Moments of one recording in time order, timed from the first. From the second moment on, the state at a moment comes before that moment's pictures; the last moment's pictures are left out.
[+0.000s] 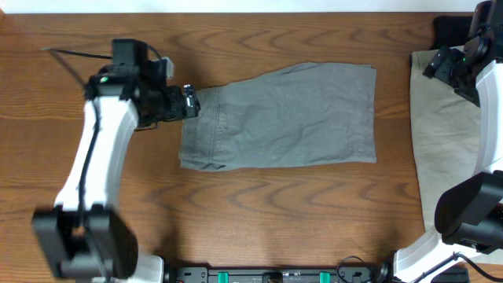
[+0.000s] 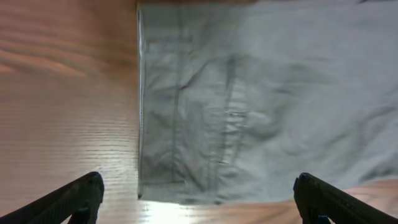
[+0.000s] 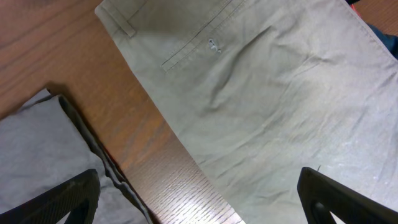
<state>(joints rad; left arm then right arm) 0.00 1.68 1.39 -0.97 0.29 -0.14 -0.25 1.85 1.82 -1.14 0.22 0.40</state>
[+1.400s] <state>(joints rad) 0.04 2.09 1.39 -0.89 0.52 -0.05 -0.25 1.85 1.82 -1.14 0.22 0.40</state>
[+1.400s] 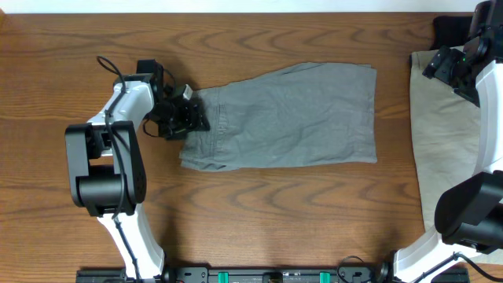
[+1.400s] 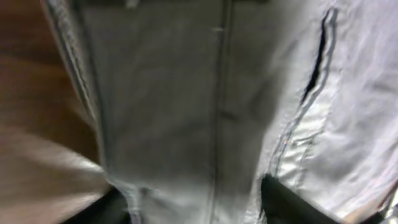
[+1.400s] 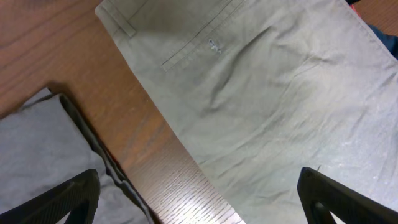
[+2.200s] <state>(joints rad) 0.09 2.14 1.57 -1.32 0.08 -0.17 -0.25 1.85 1.82 -1.14 0.22 0.40</state>
